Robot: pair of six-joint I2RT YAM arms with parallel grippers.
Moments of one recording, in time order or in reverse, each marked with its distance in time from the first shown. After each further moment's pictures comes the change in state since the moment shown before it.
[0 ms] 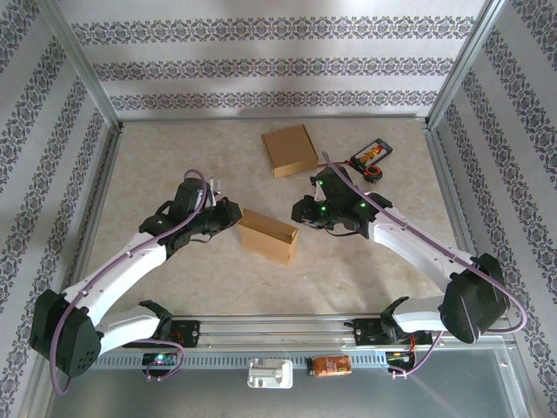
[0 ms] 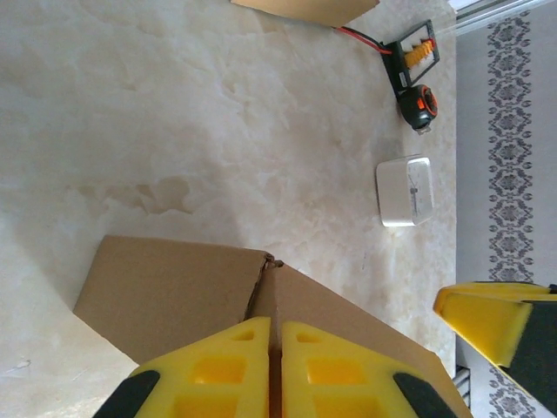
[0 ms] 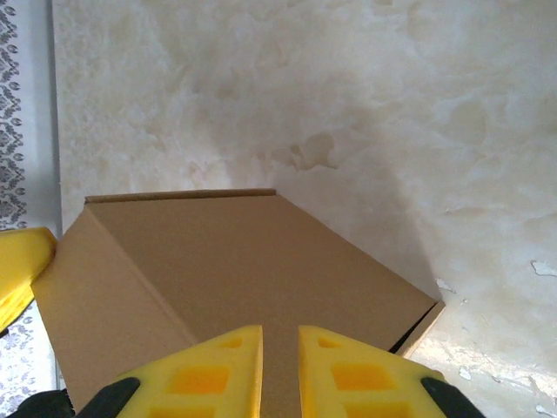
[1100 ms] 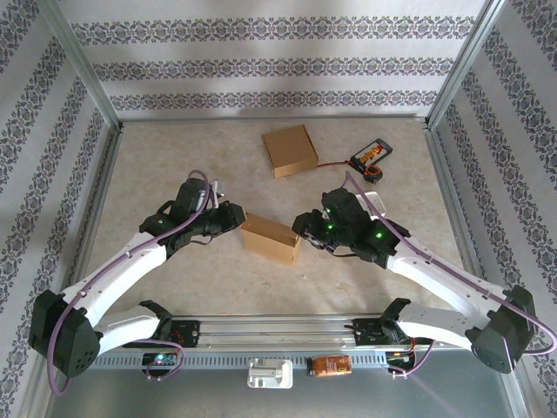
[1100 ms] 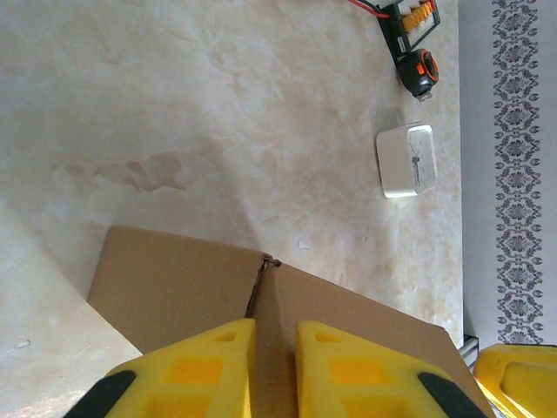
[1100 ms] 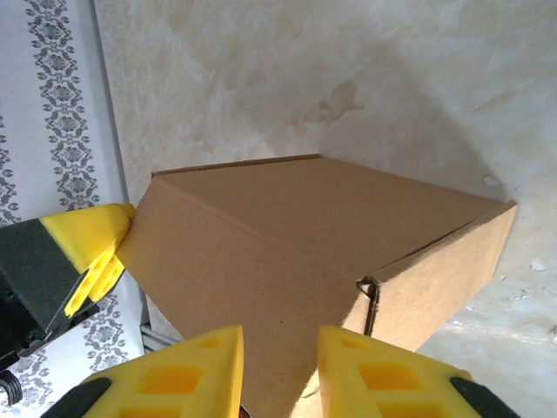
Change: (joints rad) left arm -0.025 -0.002 0.027 -0.061 0.020 0.048; right arm 0.164 -0.250 -0.142 0.029 0.143 0.392
